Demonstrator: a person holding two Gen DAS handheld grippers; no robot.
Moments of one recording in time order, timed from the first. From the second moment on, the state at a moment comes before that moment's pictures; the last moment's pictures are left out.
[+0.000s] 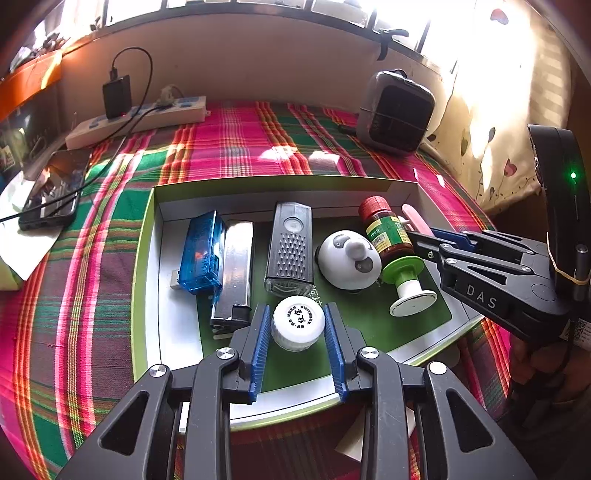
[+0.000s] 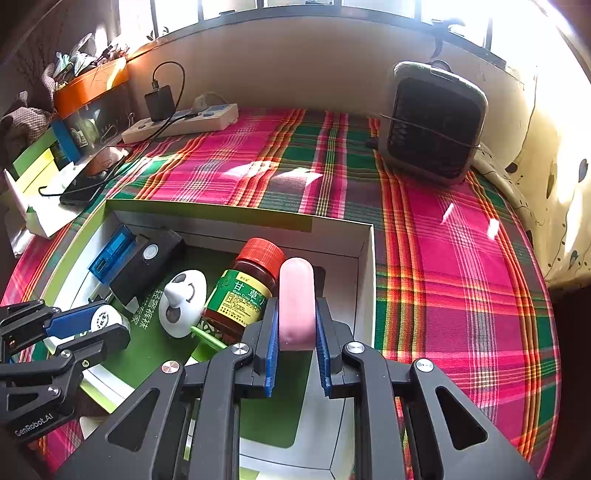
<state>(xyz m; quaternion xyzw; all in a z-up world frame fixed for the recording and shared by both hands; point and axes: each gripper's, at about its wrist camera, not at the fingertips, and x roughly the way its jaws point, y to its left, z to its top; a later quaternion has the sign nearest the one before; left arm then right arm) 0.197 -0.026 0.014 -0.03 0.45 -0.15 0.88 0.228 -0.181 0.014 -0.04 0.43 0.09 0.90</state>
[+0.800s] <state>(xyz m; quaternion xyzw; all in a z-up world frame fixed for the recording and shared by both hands) 0.196 -0.028 0.014 -0.02 0.45 -0.15 0.88 0.228 -0.179 0.013 -0.05 0.43 0.09 0.90</state>
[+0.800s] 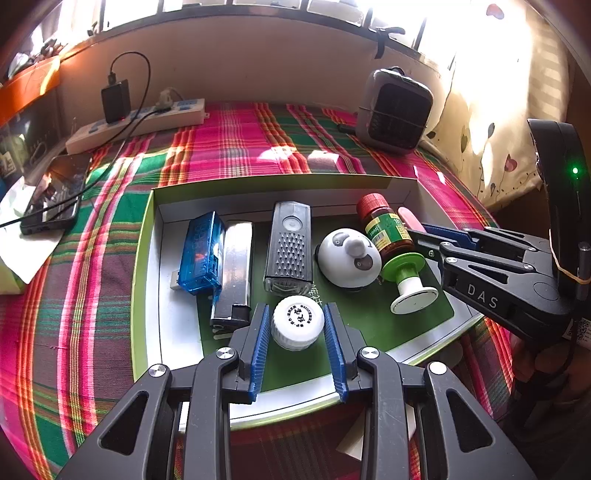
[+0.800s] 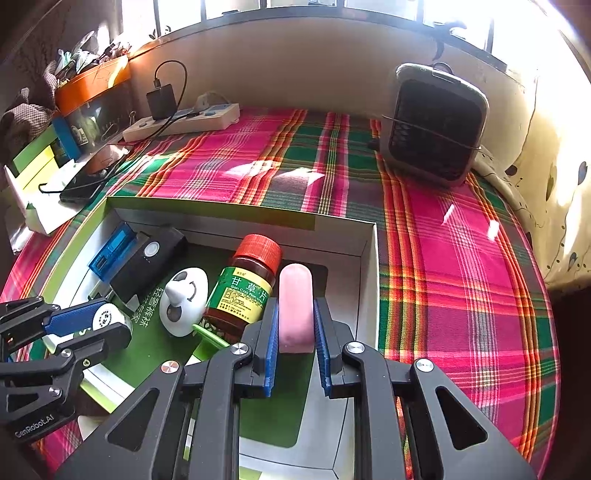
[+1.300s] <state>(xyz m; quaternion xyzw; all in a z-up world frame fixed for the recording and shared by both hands) 0.187 -0.028 0.019 -0.02 0.44 -0.15 0.88 0.219 -0.180 0.018 -0.04 0.42 0.09 0.90</state>
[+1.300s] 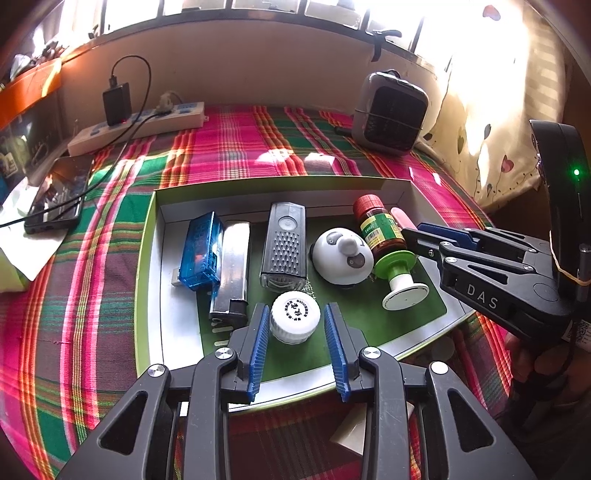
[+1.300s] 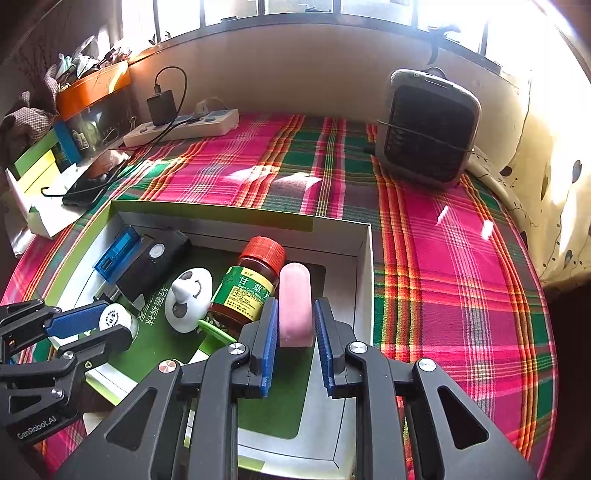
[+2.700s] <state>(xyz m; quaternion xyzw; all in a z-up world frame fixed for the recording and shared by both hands) 0.117 -0.012 0.046 -0.04 0.41 -0.18 0.90 0.149 -0.189 0.044 -0.02 0.38 0.09 0.92</state>
